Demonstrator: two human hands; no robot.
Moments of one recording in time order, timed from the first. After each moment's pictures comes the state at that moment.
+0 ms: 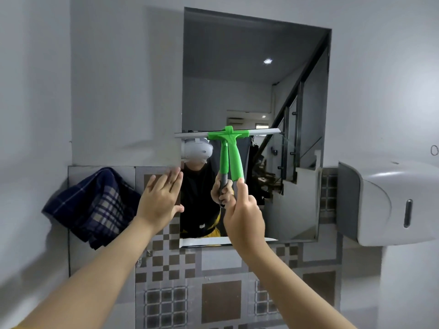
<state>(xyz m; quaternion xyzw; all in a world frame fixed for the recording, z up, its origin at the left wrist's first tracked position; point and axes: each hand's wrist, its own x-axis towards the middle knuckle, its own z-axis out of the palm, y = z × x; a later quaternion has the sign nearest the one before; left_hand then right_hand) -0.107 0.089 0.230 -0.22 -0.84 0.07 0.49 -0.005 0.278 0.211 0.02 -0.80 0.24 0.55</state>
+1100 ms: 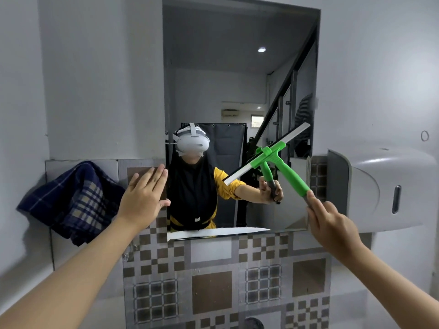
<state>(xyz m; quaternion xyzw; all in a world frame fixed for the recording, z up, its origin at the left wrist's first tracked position) -0.107 0.089 0.219 -0.24 -0.83 0.06 0.50 0.035 0.502 0.166 0.03 -0.84 -0.05 0.53</state>
